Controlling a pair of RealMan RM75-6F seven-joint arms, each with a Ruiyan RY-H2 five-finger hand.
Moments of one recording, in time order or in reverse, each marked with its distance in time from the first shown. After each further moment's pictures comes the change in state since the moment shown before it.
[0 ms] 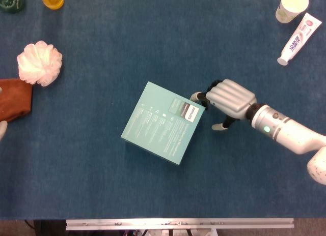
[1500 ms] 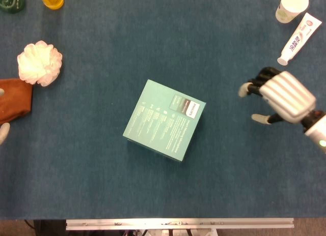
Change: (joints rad) left arm 0.009 0.001 0.008 -0.021 0.018 0.017 0.003; right arm -0.287 0.173 -0.001 -0.068 -0.268 0.358 0.018
